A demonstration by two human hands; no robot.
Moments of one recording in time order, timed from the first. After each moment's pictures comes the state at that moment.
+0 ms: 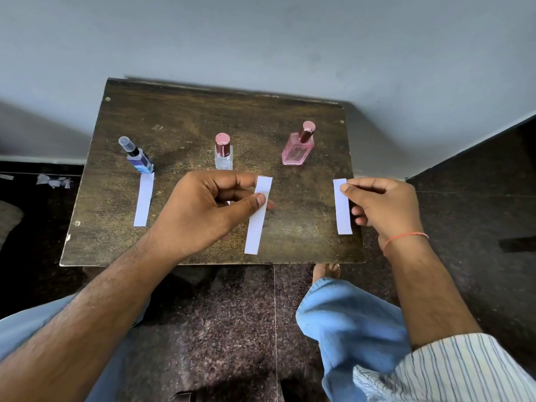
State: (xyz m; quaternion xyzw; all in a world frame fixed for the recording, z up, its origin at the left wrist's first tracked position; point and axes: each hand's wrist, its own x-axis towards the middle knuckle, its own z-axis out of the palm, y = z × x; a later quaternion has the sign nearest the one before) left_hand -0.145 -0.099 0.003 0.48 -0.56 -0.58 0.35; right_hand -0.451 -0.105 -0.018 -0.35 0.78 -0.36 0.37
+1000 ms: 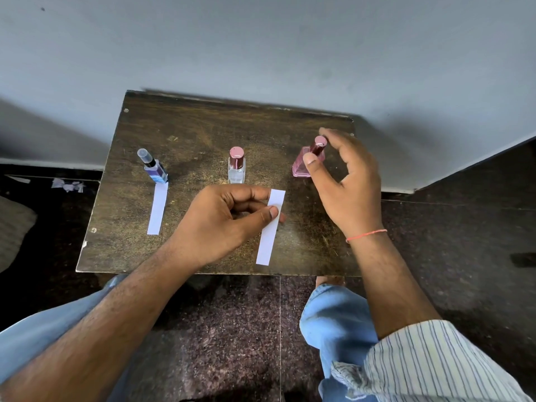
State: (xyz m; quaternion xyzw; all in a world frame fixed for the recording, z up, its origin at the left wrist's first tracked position) left_hand -0.150 -0.102 -0.001 0.47 -0.54 -0.60 0.36; right_hand -0.387 -0.151 -0.021 -0.65 0.61 -0.42 0.14
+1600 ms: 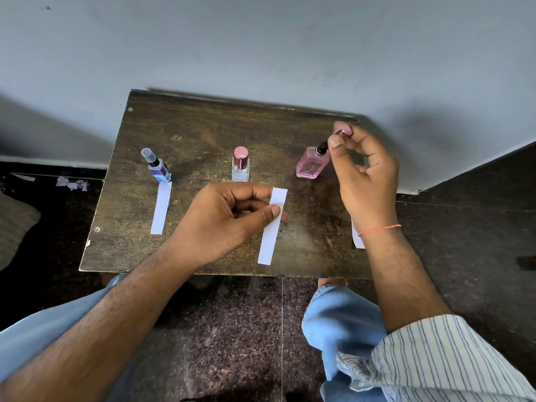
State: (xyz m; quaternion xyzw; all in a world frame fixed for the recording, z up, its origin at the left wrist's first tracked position) left_hand -0.146 -0.104 -0.001 0.48 -0.54 -0.60 0.36; right_hand -0.384 -0.156 -0.014 -0.52 0.62 -0.52 0.27
